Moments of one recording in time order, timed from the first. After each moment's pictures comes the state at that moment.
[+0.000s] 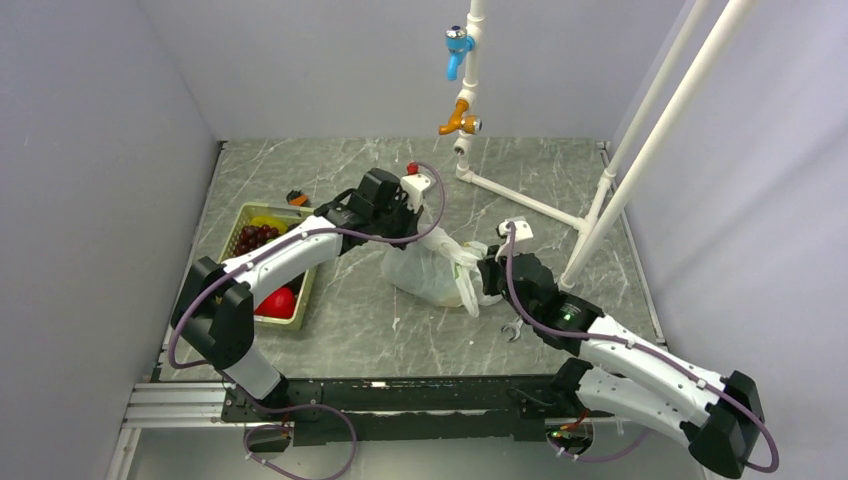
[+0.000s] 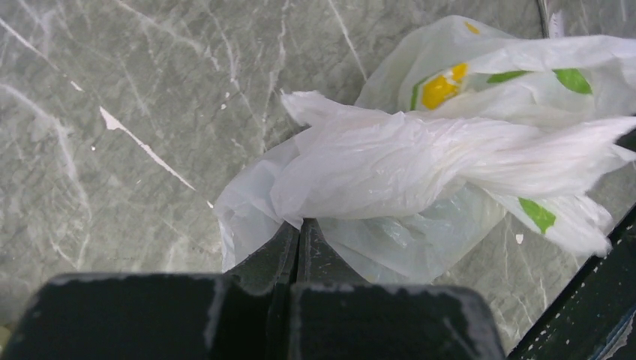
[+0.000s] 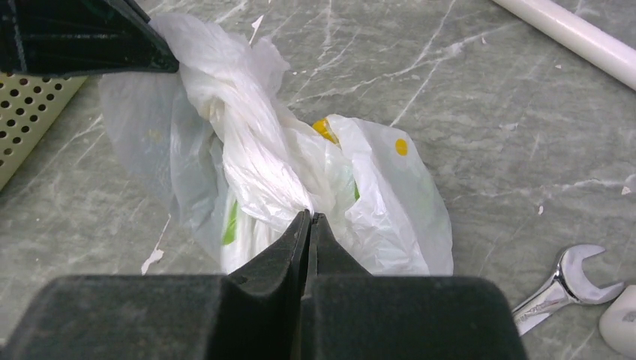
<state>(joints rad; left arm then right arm) -0.67 1.60 1.24 -0.34 0.21 0.01 0.83 0.86 0.57 -0.12 0.41 0.32</state>
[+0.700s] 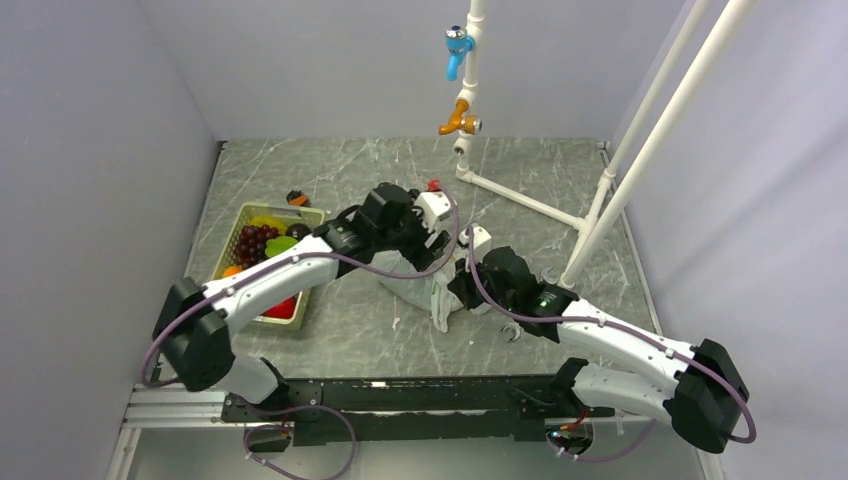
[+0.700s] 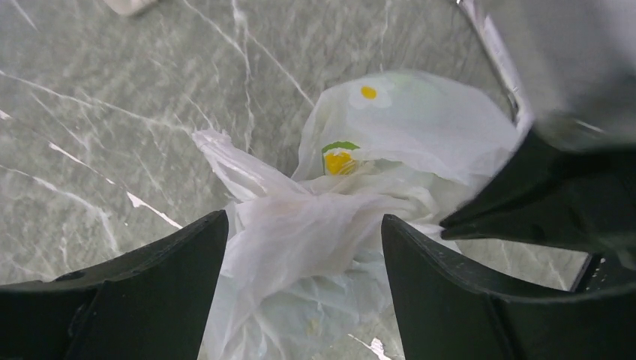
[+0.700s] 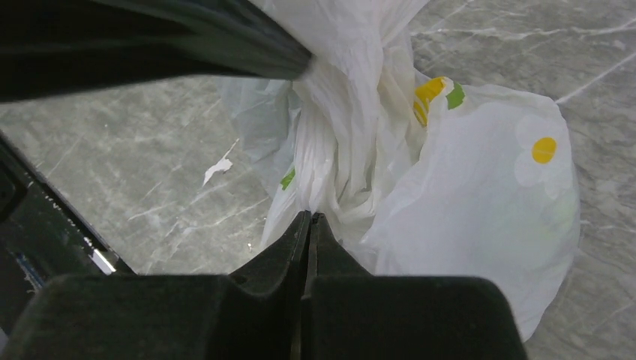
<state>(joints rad) -0.80 1.43 1.16 -0.22 0.15 0.16 0.82 1.02 0.59 -0.10 0.02 0.24</state>
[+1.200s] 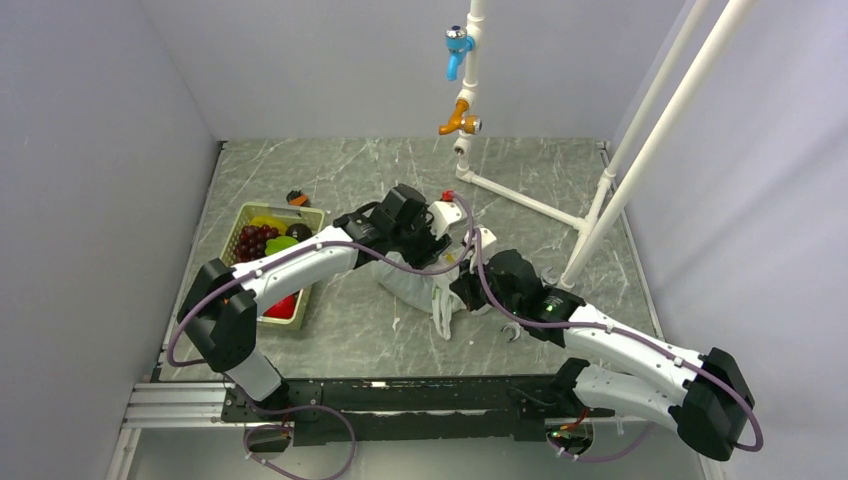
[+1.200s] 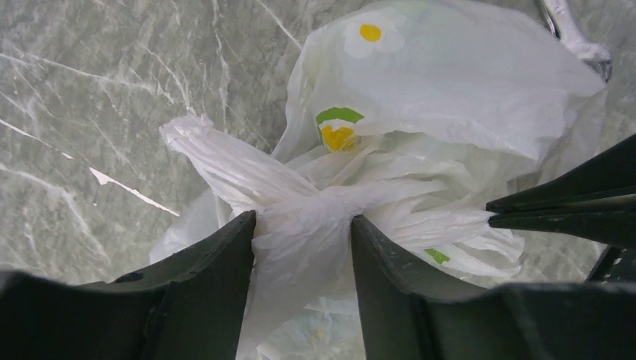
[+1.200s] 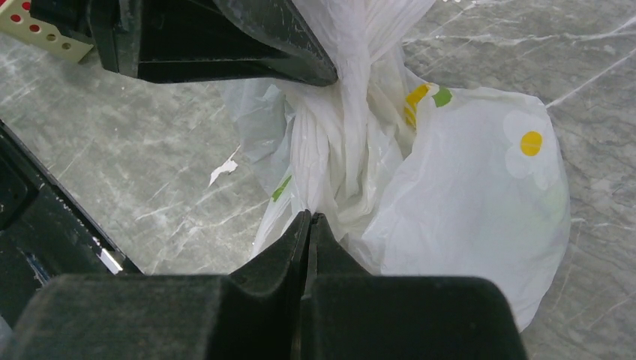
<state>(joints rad) -0.81 1.61 1.26 -0.37 0.16 0.23 0.83 0.96 0.56 -0.10 0.02 0.25</state>
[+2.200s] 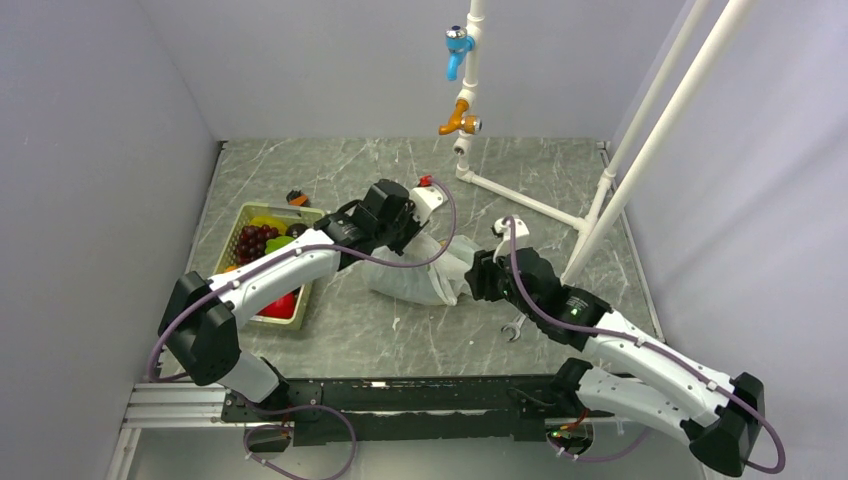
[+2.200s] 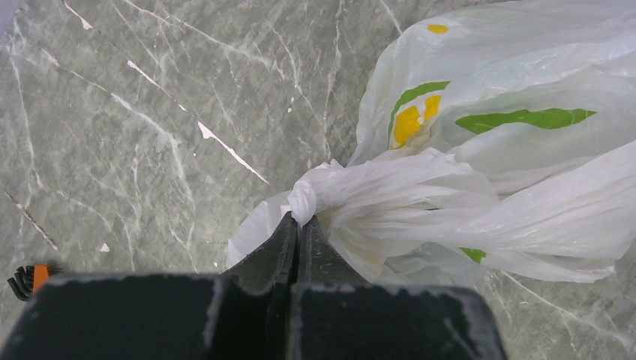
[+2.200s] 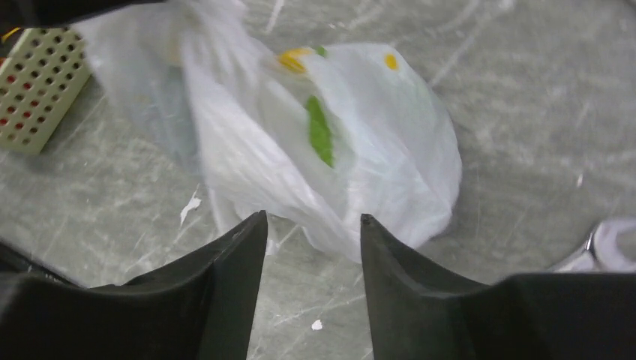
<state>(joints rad) -0.77 1.51 1.21 -0.35 -0.05 0.20 0.83 0.82 0.65 -0.36 0.32 0.42</state>
